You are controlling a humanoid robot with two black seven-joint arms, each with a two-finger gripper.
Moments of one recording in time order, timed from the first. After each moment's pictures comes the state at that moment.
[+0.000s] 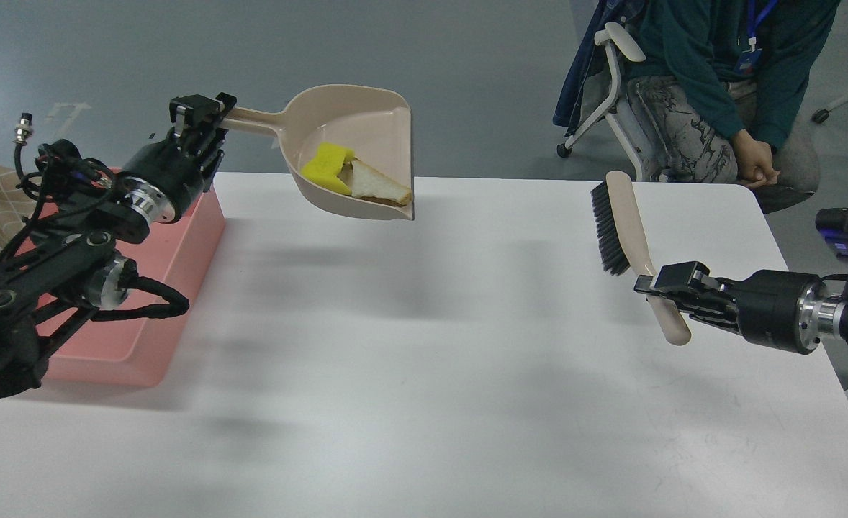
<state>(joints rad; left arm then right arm) -0.60 0.72 -0.72 -1.23 0.57 0.13 -0.23 0.97 -1.03 0.05 1.57 -0.76 0.27 0.06</state>
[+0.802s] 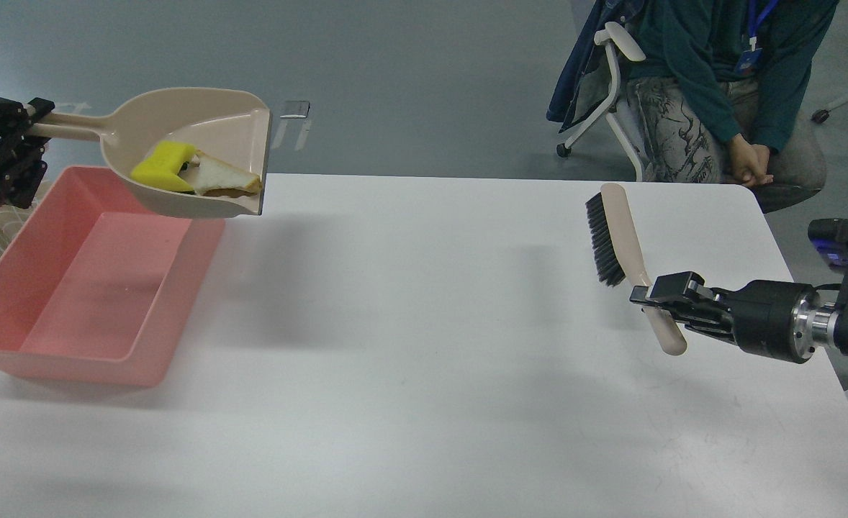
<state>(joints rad) -0.45 1.12 -0.74 -1.16 0.23 -0.17 -0.32 0.95 -1.02 0.05 1.57 -0.76 0.28 0.06</state>
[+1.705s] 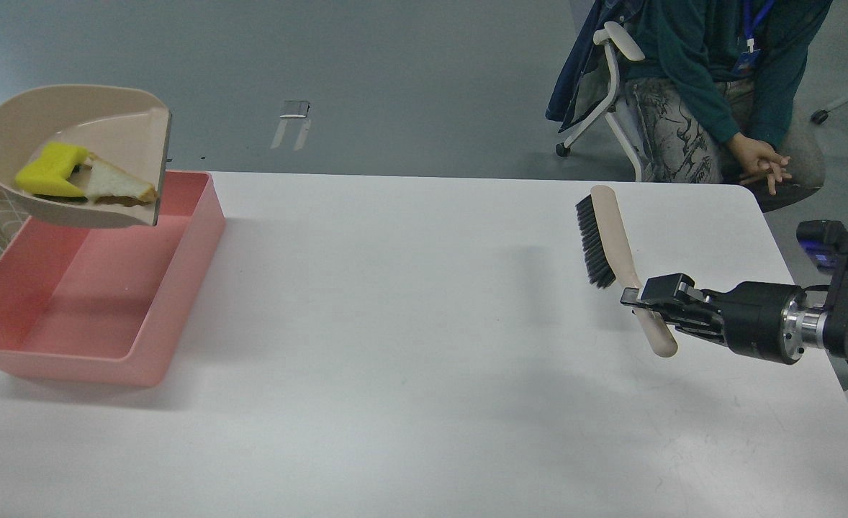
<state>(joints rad) -0.43 1.17 -0.73 -0.82 0.37 -0.41 -0.49 0.94 -1.00 0.06 1.57 -0.76 0.28 0.06</state>
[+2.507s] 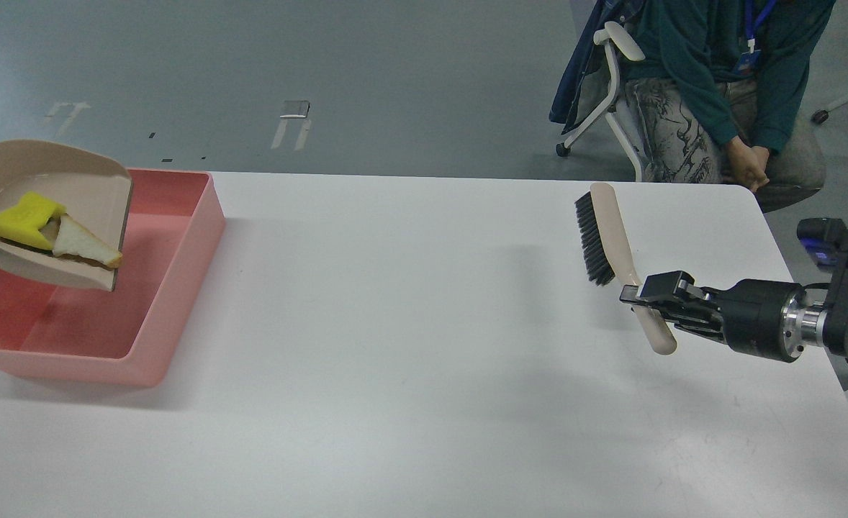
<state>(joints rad) -0.45 1.17 -0.73 -0.71 0.71 -0.34 -0.49 0.94 -1.00 0.07 1.57 -0.76 0.28 0.06</state>
